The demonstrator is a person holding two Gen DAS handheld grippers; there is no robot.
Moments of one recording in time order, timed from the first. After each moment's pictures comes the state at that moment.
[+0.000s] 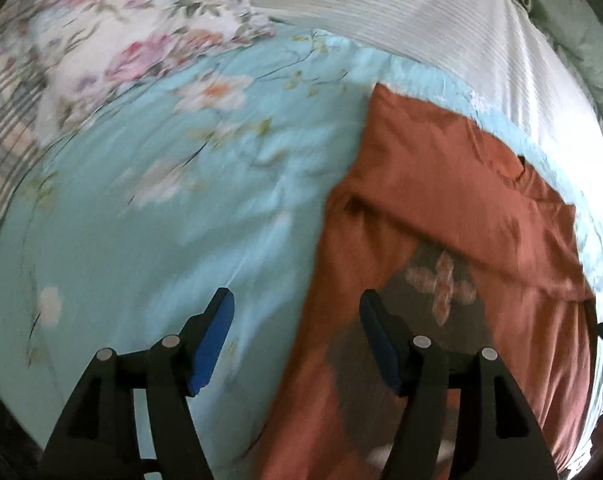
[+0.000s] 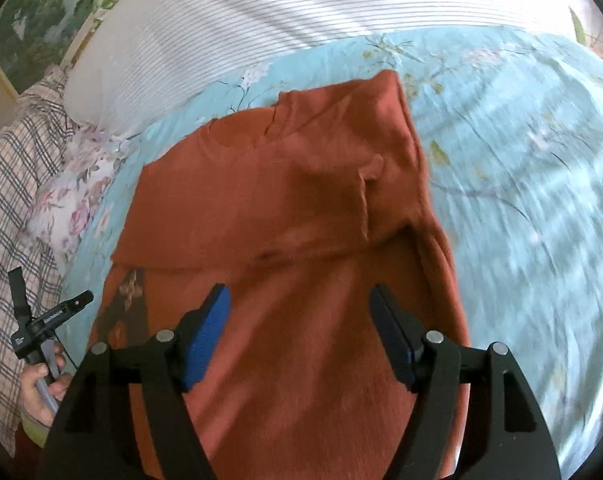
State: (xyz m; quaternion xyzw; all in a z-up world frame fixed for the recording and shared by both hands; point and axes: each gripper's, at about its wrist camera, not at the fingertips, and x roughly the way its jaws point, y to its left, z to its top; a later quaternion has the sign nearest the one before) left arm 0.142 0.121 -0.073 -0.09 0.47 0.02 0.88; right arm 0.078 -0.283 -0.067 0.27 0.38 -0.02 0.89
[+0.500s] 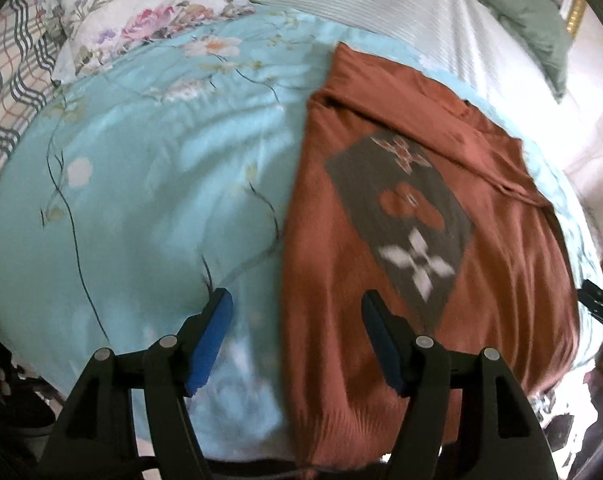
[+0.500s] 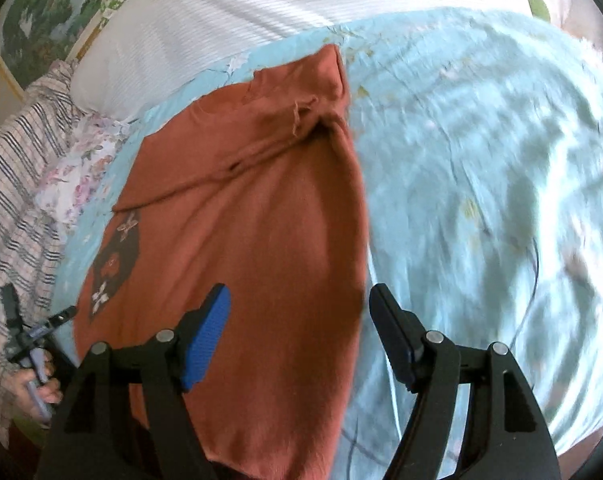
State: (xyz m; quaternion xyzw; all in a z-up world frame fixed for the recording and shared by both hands) left arm 0.018 0.128 -0.089 -0.09 0.48 -0.07 0.87; right arm -0.041 -0.285 -0.100 0.29 0.38 -0.02 0.88
